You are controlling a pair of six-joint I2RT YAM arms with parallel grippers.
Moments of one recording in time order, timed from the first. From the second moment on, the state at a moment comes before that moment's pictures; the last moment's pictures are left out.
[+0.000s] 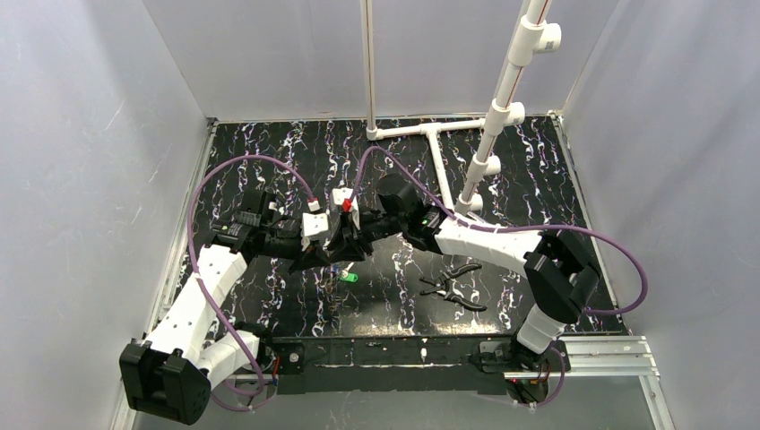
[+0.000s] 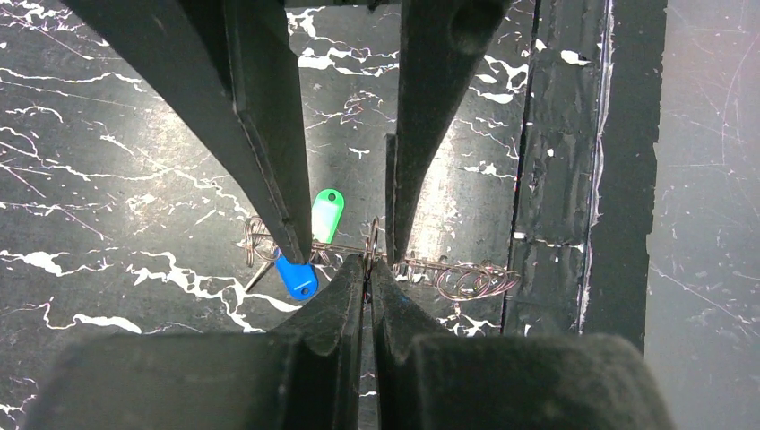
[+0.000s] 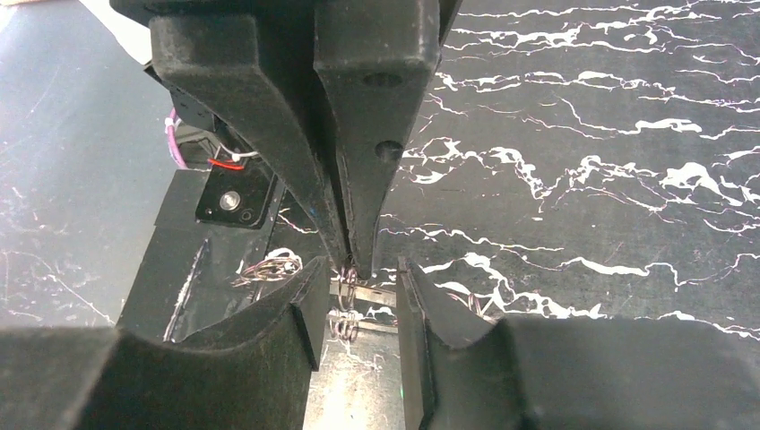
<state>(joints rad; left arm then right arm) -0.24 1.02 0.88 -0.95 0.91 0.89 0.96 1.66 1.14 0.17 -0.84 -0.14</state>
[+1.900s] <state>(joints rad) -0.17 1.07 0.86 -0.91 0.95 0.74 0.94 1.67 1.08 0.29 -0.79 -0.05</state>
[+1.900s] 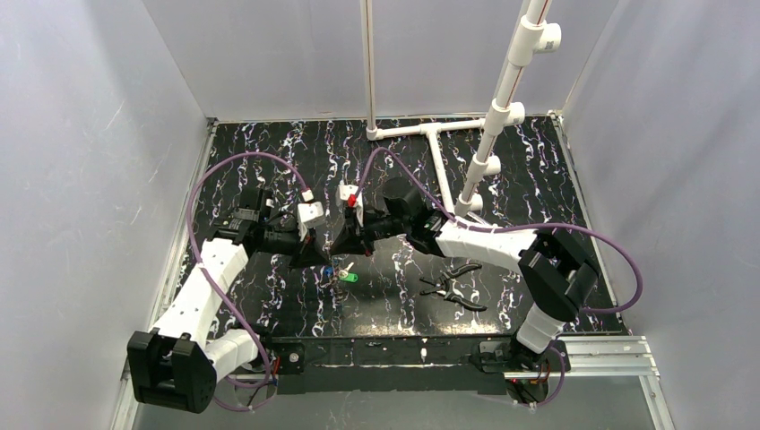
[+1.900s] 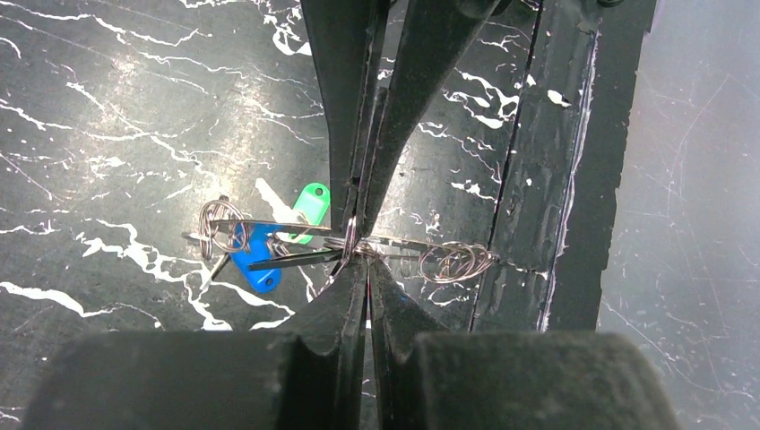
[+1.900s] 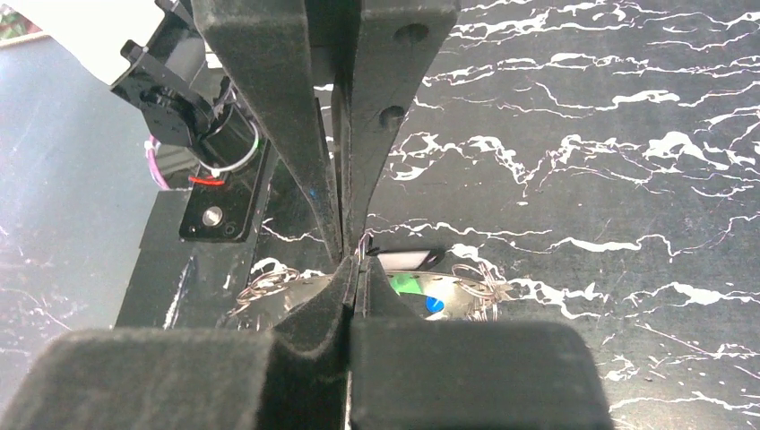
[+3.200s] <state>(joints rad) -0.08 0.95 0.77 -0.82 1.14 0.85 0.88 1.67 0.94 0.68 -0.90 0.23</state>
